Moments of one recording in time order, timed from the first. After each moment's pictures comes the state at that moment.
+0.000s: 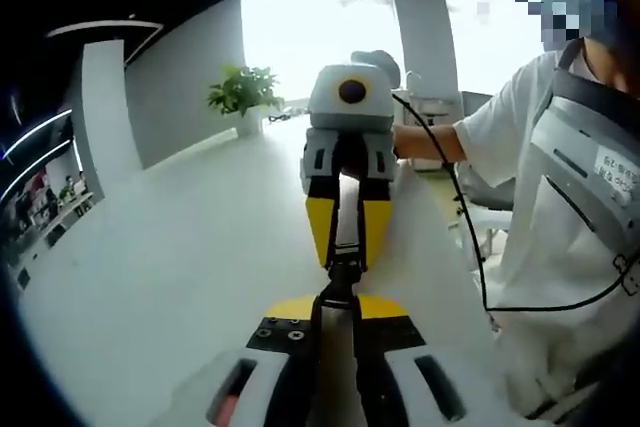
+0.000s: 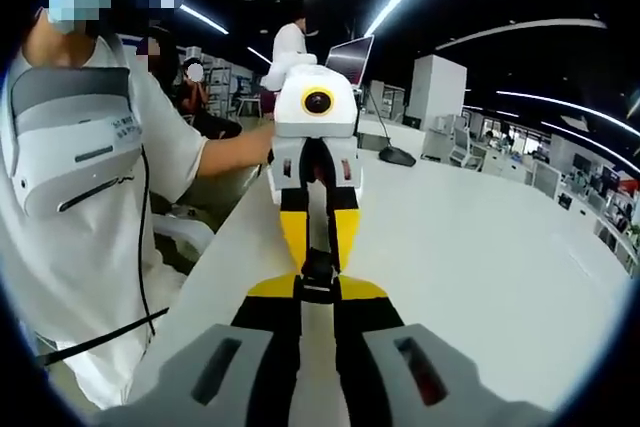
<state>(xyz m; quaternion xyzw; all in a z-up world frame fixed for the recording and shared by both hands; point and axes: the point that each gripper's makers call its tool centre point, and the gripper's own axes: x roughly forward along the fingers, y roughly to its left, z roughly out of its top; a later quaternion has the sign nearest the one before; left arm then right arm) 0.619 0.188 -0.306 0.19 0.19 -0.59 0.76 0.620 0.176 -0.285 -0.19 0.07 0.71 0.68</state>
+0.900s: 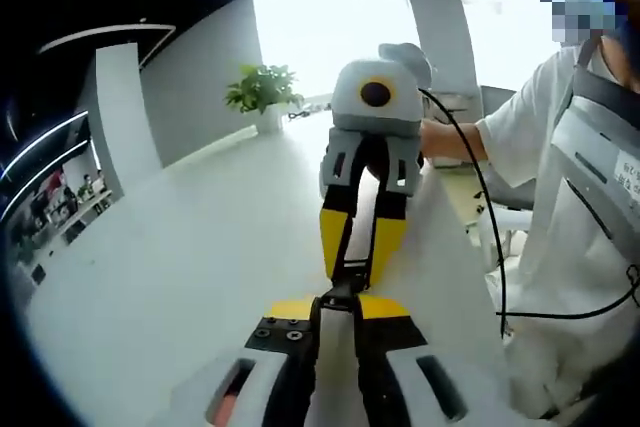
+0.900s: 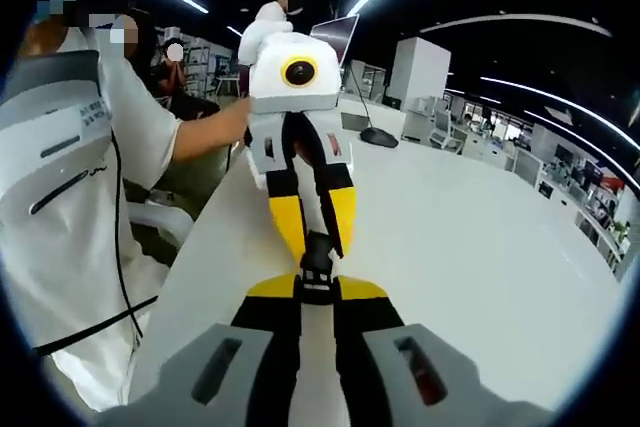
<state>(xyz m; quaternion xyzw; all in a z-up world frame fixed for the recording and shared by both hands) 0.624 0.192 -0.299 0.19 0.19 -0.56 0.79 0.621 0.180 -0.292 -0.24 0.08 0.66 0.70</state>
